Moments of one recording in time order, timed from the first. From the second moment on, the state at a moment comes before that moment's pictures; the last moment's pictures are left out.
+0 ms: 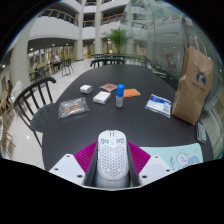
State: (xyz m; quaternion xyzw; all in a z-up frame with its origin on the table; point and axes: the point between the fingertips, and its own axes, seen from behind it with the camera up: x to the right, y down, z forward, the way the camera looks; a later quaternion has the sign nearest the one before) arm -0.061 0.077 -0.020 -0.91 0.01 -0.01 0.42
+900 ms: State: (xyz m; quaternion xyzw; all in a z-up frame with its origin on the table) arm 0.098 -0.053 -0.012 -0.90 0.10 -0.04 0.41
